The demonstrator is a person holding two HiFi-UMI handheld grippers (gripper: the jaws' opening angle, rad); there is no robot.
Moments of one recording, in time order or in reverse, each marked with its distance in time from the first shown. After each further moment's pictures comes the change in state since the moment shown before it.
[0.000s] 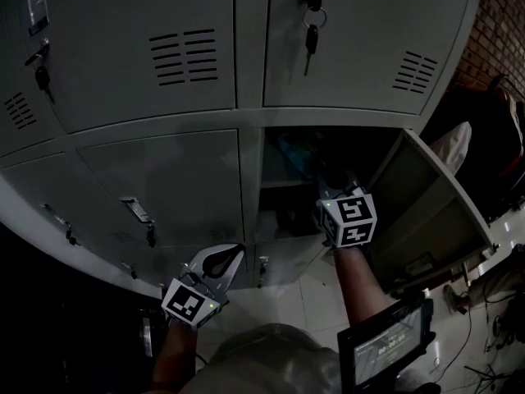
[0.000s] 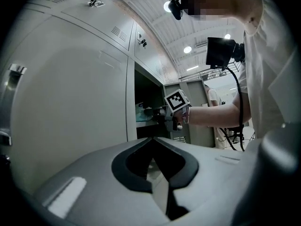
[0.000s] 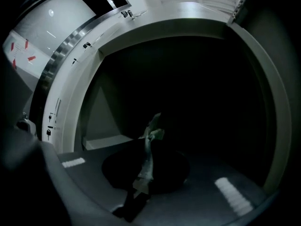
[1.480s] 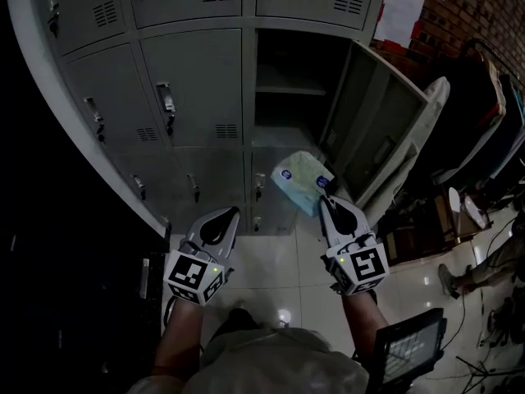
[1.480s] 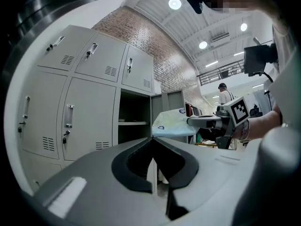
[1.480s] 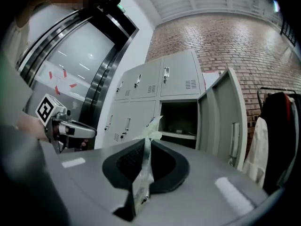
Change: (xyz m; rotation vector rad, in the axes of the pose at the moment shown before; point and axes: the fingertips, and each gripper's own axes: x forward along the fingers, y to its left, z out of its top) left arm -0.150 -0.207 0.023 -0.077 0.025 0.266; right arm -0.373 0.143 -0.027 0.052 -0.095 0.176
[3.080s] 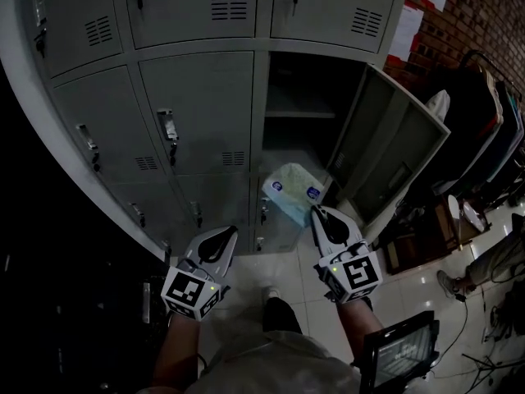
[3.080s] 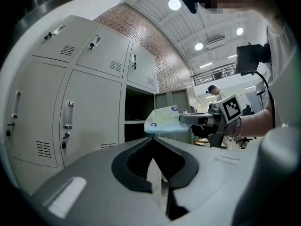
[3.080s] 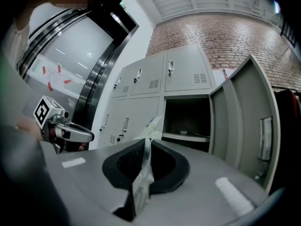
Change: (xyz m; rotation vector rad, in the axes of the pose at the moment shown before) left arm 0.013 0.070 -0.001 0.016 0.009 -0.089; right arm 0.083 0.020 0.005 0.007 -0.010 -0.024
